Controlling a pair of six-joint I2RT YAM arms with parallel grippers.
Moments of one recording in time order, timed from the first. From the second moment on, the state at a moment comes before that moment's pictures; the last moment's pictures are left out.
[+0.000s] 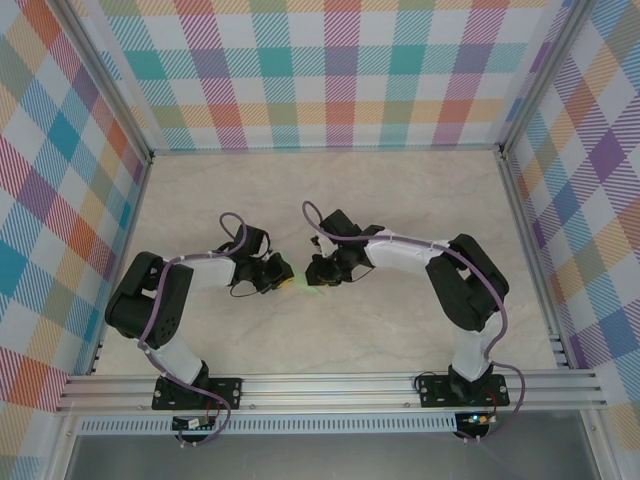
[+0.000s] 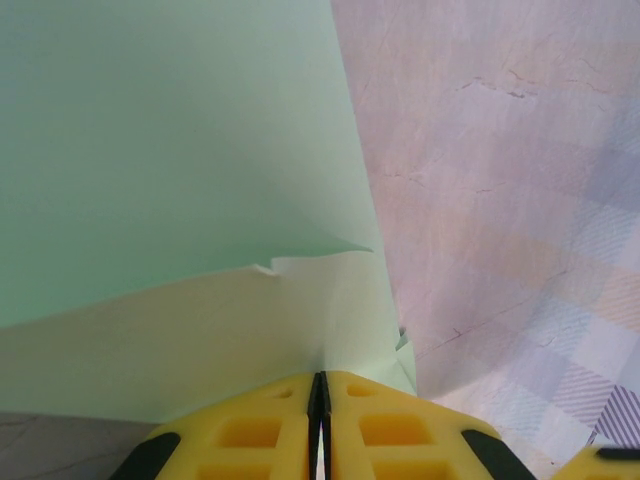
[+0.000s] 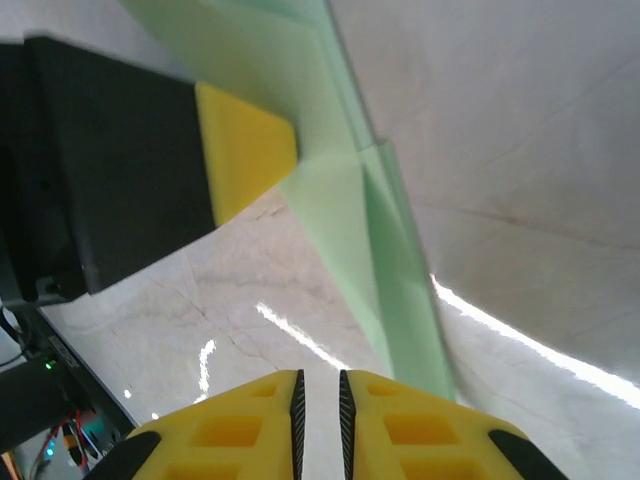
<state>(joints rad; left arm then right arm) -0.37 1.67 0.72 -0.09 0.47 -0.87 0.77 1.89 1.21 -0.46 -0.50 0.59</state>
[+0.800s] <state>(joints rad) -0.38 1.68 0.75 -0.13 0.46 -0.87 0.82 2.02 1.33 -0.58 -0.40 0.55</state>
